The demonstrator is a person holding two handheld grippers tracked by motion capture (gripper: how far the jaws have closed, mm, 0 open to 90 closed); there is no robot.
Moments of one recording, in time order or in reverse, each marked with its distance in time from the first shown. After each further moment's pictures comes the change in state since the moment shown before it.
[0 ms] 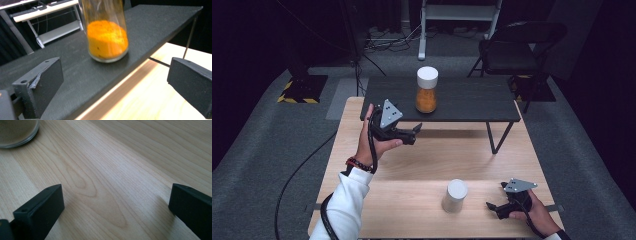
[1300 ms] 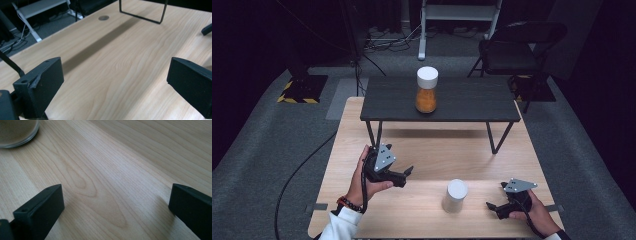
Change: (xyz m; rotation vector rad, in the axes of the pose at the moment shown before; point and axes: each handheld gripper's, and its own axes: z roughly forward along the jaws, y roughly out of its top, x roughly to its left) left arm -0.030 -0.076 -0.031 0.154 -0.070 -0.012; right arm 0.000 0.000 0.000 0.000 0.000 0.000
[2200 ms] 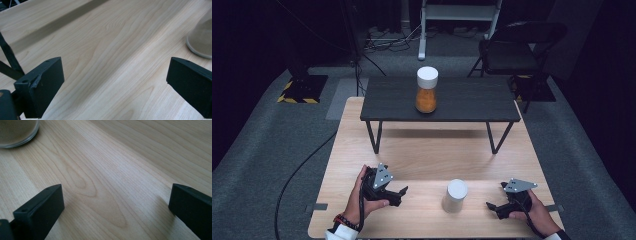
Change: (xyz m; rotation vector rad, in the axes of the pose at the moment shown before) left arm -0.012 -0.041 0.002 0.128 -0.032 -0.041; right arm 0.000 0.000 0.000 0.000 0.000 0.000
